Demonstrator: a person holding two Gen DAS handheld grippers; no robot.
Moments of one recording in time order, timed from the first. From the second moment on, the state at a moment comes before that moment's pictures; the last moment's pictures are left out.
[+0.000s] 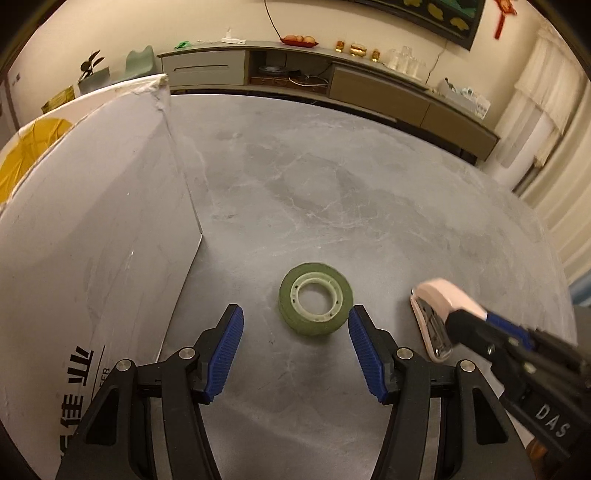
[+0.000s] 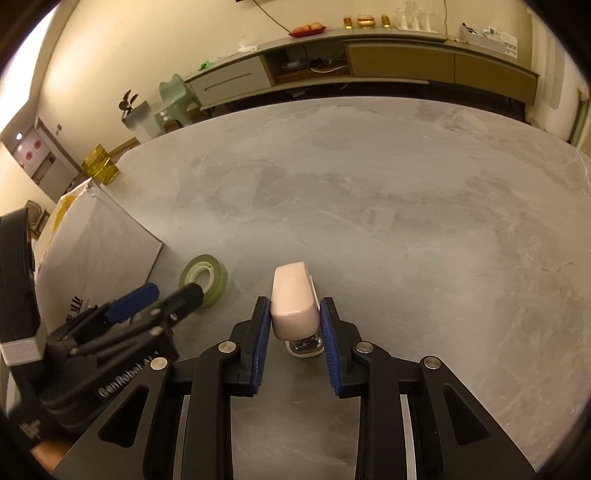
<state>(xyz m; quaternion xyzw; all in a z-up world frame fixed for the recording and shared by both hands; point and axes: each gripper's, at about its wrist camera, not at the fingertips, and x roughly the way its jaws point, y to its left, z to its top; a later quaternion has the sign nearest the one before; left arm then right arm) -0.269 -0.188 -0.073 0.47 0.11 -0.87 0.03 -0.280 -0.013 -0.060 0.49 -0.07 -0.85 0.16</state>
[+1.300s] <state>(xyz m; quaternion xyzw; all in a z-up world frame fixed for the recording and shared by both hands) -0.266 -0.136 -0.086 0.48 -0.05 -0.87 -0.03 -0.233 0.036 -0.080 0.49 -0.06 -0.86 0.12</state>
